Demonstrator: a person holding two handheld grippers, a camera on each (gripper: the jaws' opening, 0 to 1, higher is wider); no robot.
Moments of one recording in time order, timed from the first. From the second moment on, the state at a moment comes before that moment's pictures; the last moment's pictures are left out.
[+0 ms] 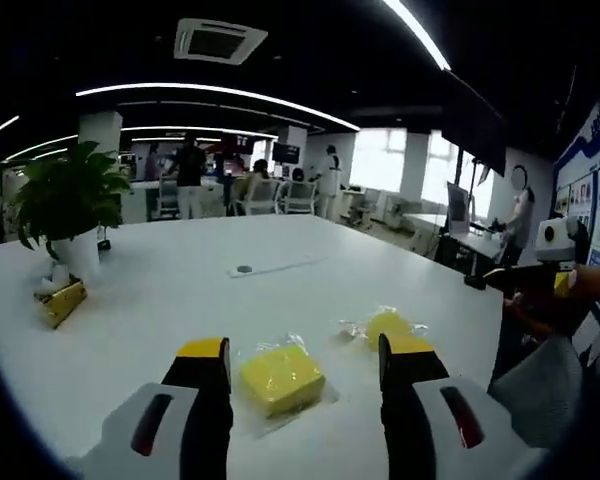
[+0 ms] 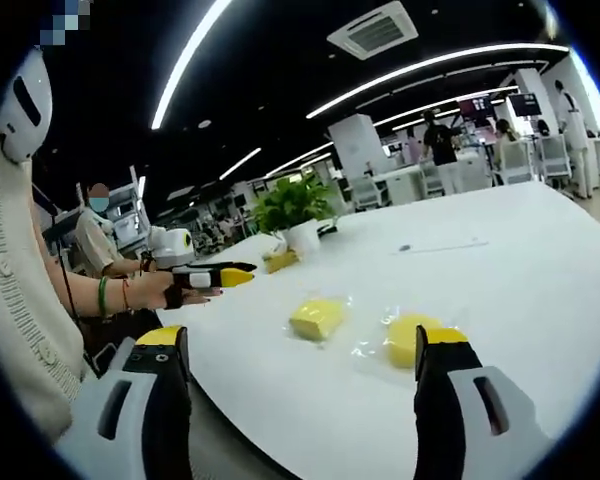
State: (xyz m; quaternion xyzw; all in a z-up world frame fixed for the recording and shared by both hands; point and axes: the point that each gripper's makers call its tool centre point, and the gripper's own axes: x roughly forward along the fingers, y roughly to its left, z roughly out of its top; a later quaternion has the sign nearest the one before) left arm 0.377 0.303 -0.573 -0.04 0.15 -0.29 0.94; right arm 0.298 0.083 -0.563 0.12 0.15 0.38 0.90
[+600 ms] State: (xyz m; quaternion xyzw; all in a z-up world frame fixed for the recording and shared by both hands) left arm 0.296 0.284 -0.576 -0.11 0.17 -0.31 0.93; right arm 0.285 0.069 -0.567 0.11 0.15 0.37 0.91
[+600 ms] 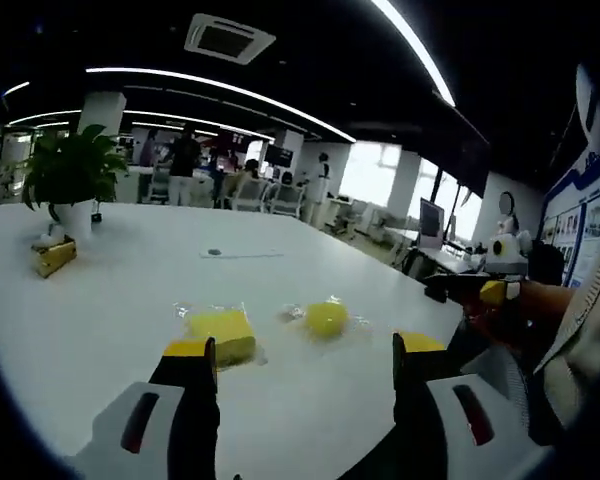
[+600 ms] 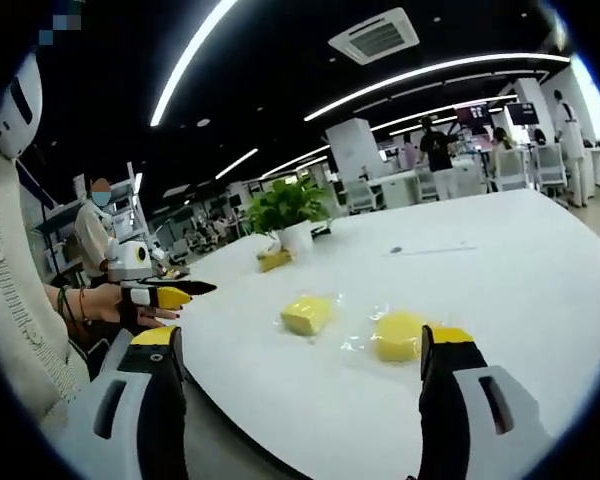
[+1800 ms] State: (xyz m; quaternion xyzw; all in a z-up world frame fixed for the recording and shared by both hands) left arm 0.290 0.233 -0.544 -0.16 0.20 -0.29 0.92; right arm 0.291 0.046 -0.544 0.09 0.20 0.42 0.88
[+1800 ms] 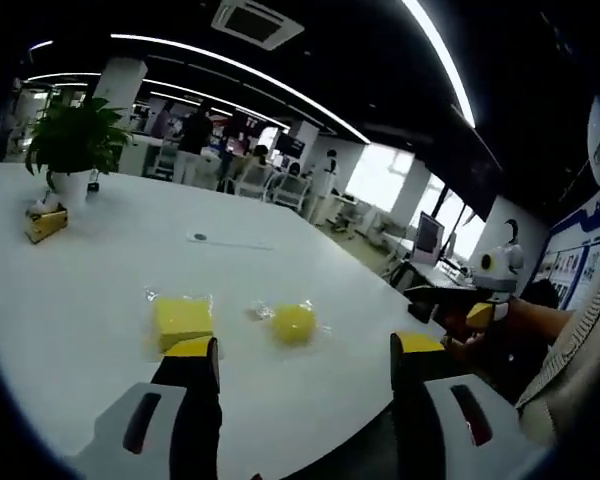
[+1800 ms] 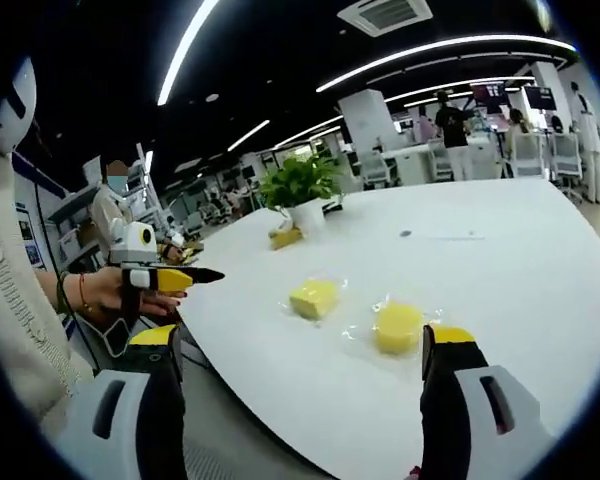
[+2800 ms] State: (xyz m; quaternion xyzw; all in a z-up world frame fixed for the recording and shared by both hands) left arm 0.382 0.157 -0.581 -0.29 0.27 -0.35 0.85; right arm 0.291 0.023 -0.564 0.11 0.19 0.41 0.89
